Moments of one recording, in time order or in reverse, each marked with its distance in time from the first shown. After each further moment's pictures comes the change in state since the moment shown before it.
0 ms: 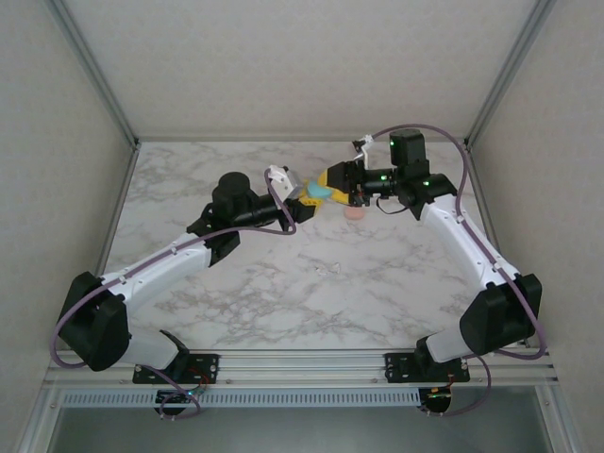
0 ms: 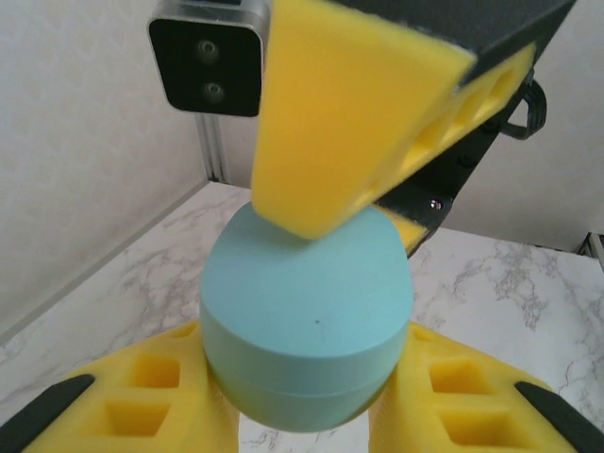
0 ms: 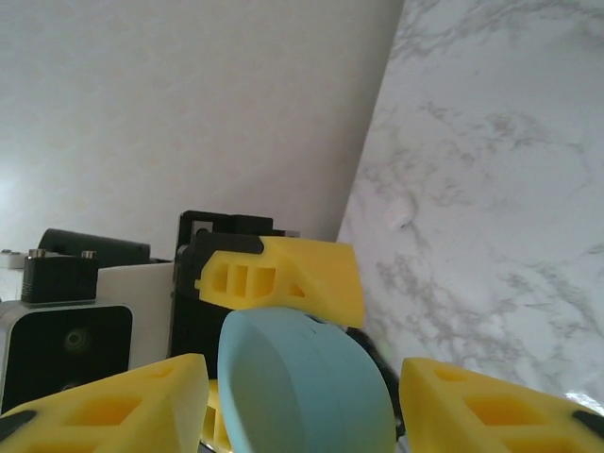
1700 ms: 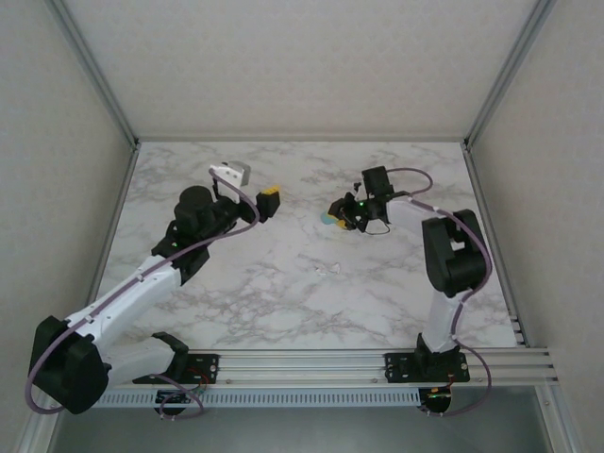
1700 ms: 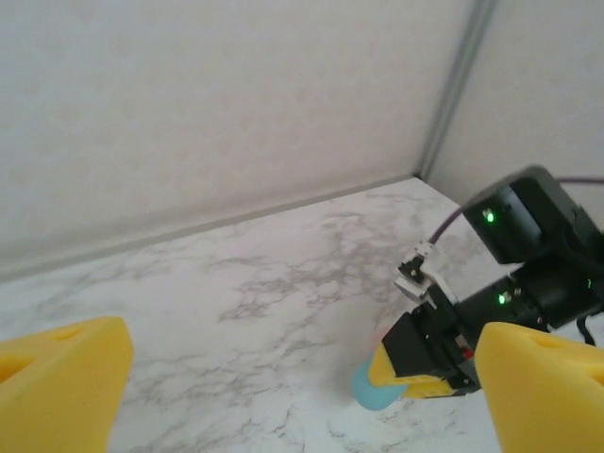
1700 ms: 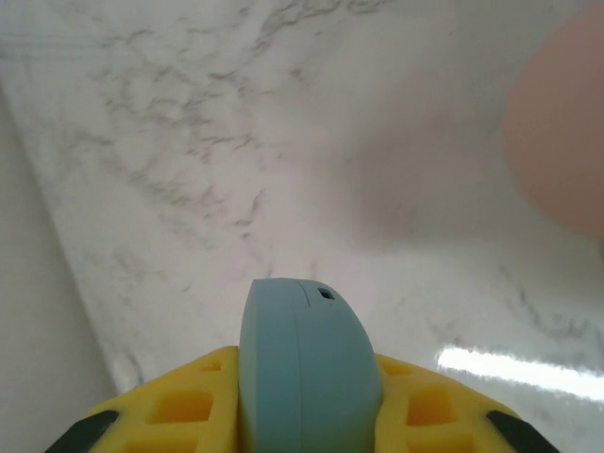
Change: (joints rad) left arm 0.153 -0.255 -0.182 -0.087 -0.431 -0.233; right arm -0.016 0.460 -0.150 0.188 0.500 0.068
